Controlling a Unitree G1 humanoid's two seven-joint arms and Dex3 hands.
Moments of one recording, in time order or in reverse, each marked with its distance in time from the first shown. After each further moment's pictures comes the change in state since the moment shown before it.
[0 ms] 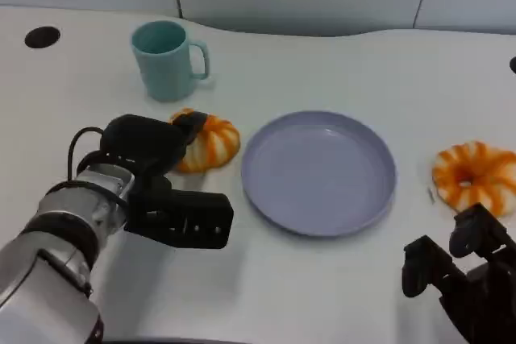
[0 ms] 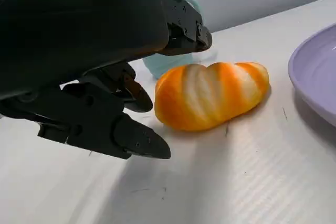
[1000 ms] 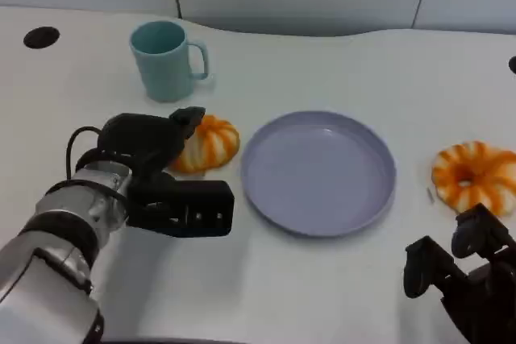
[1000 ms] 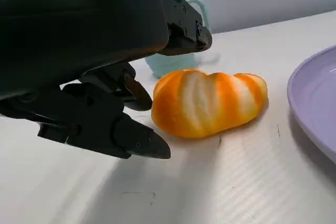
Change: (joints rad) left arm 0.000 -0.002 0.049 -0.001 -0.036 -0.019 -0.024; right arm 0.002 -0.006 0.000 0.000 0.007 0.002 0.002
